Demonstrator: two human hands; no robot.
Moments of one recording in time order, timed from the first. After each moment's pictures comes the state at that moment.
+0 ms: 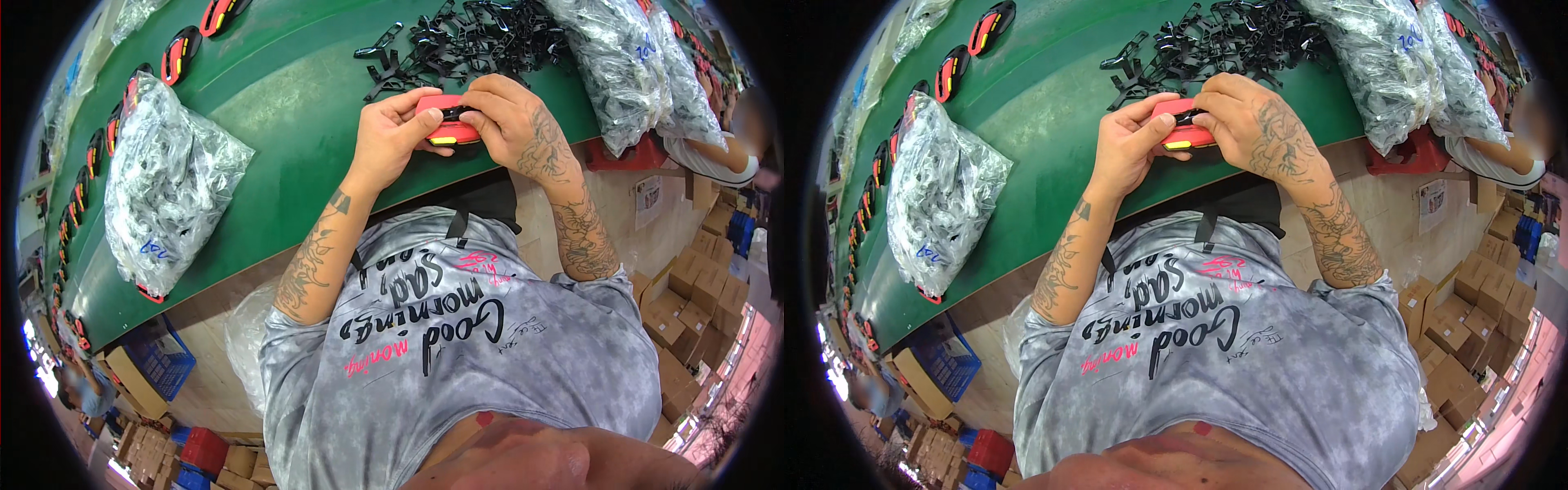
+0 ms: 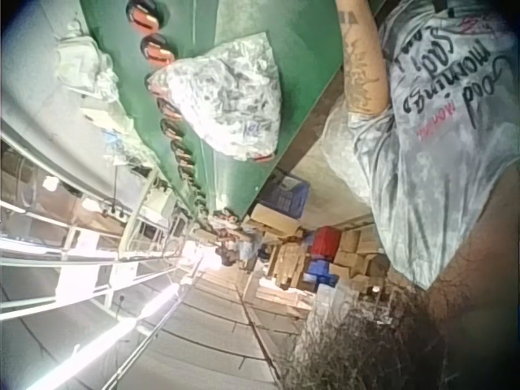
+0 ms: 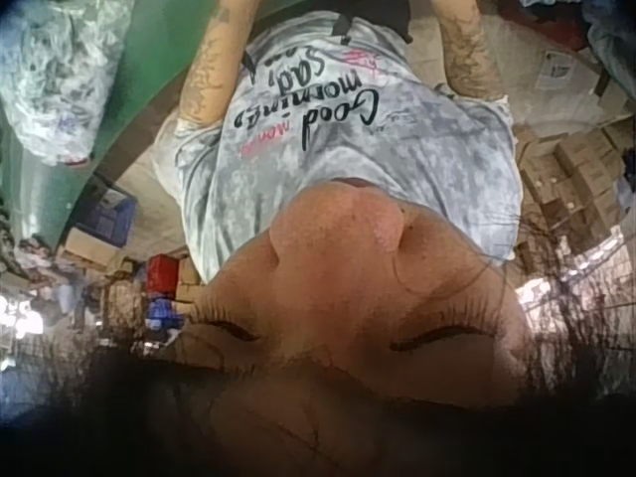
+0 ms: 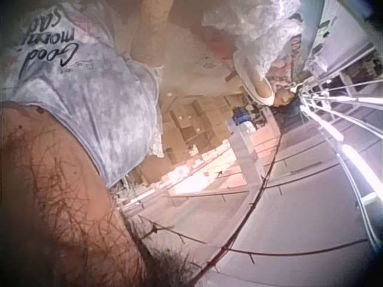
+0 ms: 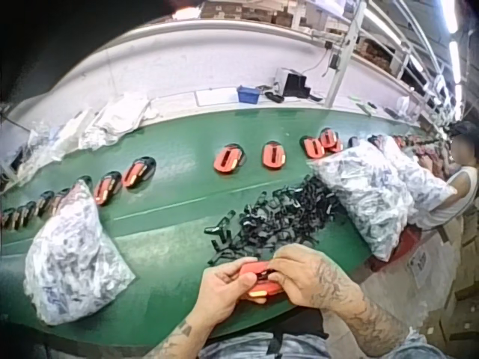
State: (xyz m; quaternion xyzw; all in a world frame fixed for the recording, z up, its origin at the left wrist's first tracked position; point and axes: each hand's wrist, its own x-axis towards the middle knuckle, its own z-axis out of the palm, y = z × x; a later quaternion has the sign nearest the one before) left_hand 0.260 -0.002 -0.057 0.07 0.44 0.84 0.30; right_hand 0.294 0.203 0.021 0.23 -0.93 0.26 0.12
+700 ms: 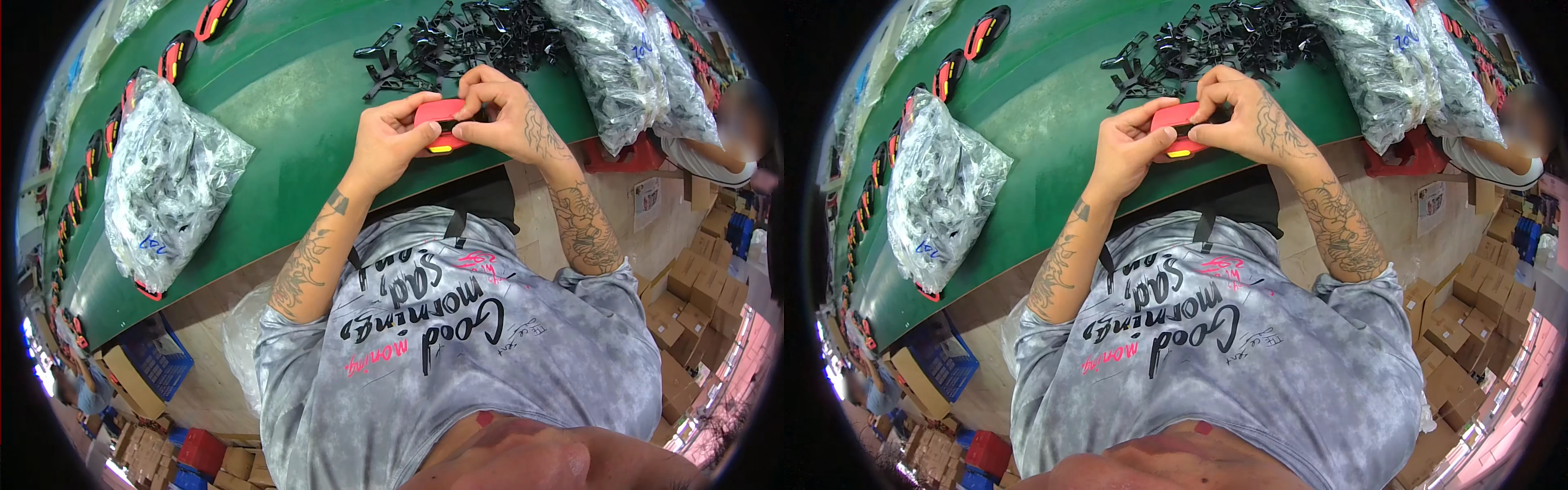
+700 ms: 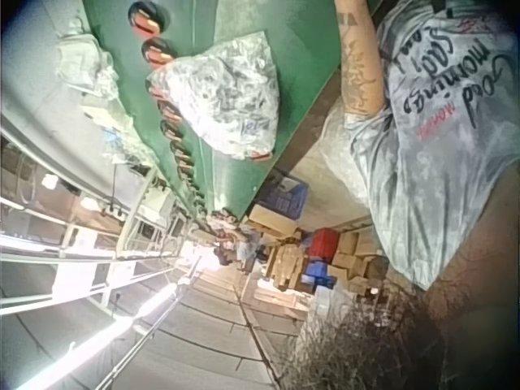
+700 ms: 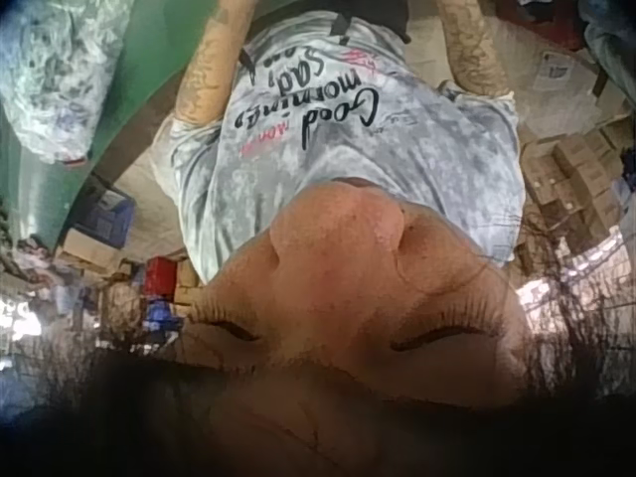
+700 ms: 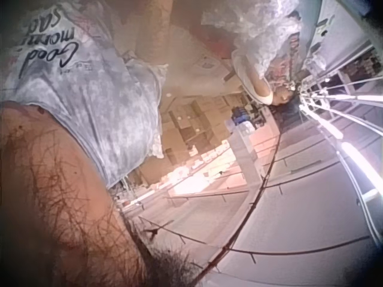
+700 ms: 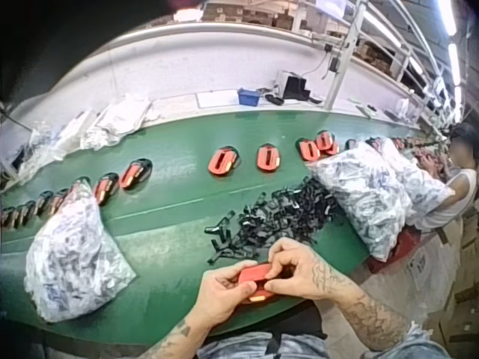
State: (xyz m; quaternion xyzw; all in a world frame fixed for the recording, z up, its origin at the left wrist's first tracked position) left_hand 0.264 -0.009 -0.062 0.11 0.53 0.79 0.29; right_hand 0.286 0.215 0.019 0.09 -0.88 0.45 -0.11
